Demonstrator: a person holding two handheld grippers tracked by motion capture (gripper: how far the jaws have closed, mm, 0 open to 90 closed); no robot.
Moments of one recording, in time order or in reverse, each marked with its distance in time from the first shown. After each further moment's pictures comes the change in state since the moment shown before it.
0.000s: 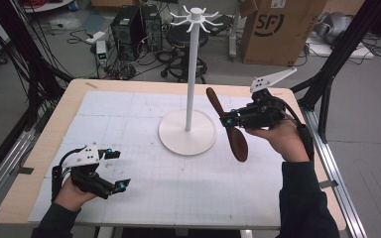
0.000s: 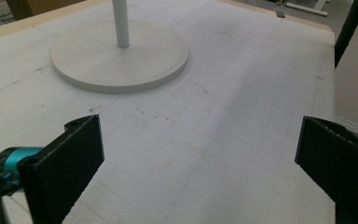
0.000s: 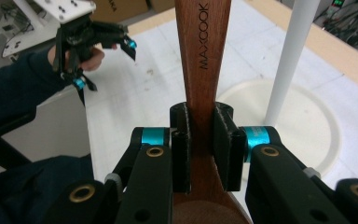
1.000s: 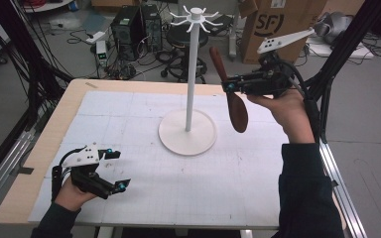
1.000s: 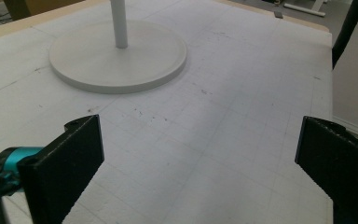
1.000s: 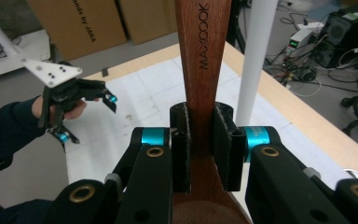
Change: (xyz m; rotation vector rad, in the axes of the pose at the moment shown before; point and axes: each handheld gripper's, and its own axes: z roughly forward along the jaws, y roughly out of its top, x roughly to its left) left arm 0.000 0.000 0.000 -0.001 -0.008 0.002; right arm 0.000 0.064 -0.031 -0.095 -0.109 -0.018
